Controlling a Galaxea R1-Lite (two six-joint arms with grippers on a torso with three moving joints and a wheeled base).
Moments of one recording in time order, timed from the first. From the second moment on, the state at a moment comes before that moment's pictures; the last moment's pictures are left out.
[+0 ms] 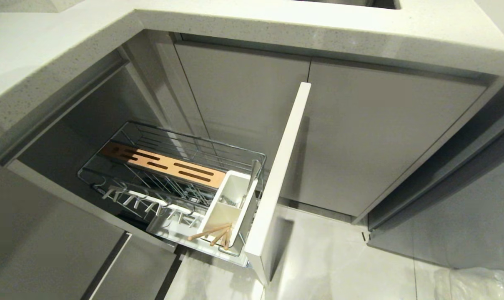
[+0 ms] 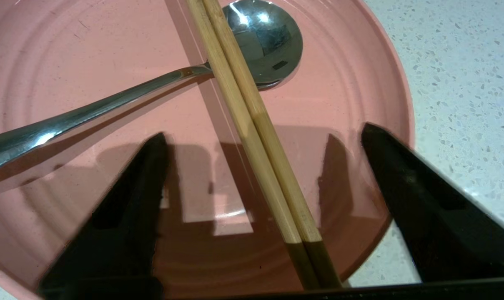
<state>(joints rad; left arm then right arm) 0.11 1.37 -1.67 0.66 0.72 -0.78 0.00 0.00 0.00 0.00 0.00 0.00</state>
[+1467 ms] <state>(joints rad) -0.04 1.30 -1.83 0.66 0.62 -0.78 0.00 0.00 0.00 0.00 0.00 0.00</state>
